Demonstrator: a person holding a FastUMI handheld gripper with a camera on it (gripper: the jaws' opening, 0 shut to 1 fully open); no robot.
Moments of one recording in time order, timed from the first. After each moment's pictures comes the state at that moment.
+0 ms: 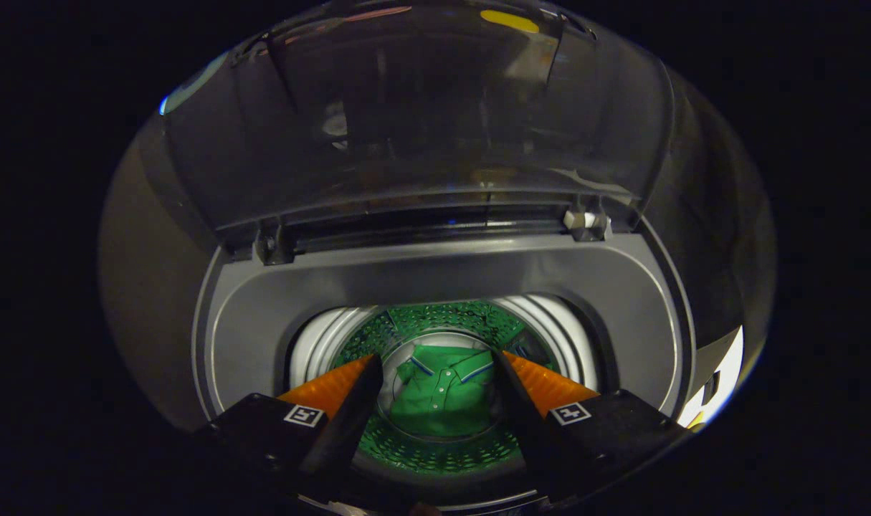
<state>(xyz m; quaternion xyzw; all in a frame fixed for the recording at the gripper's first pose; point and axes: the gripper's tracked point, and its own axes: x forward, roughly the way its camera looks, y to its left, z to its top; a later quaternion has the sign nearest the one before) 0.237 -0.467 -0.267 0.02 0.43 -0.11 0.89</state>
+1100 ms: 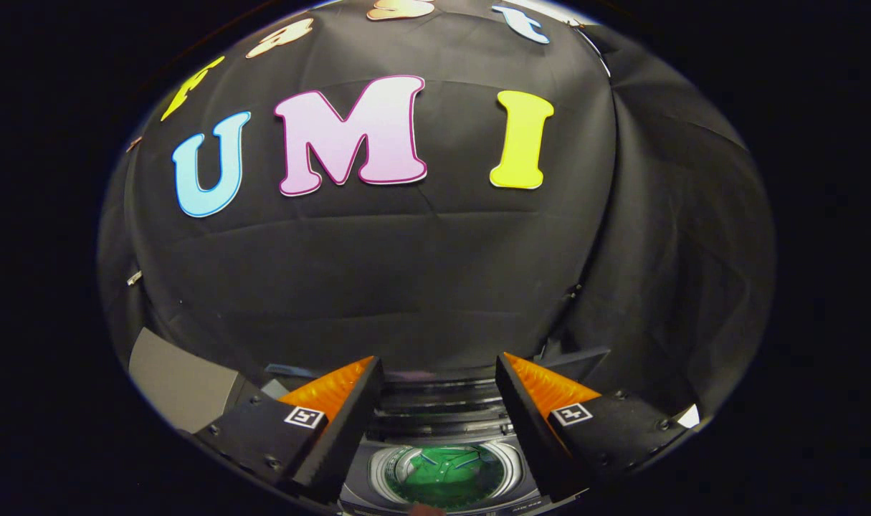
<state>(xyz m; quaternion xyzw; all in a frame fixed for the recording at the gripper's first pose) 0.352 -0.448 0.040 -0.01 0.23 -0.10 0.97</state>
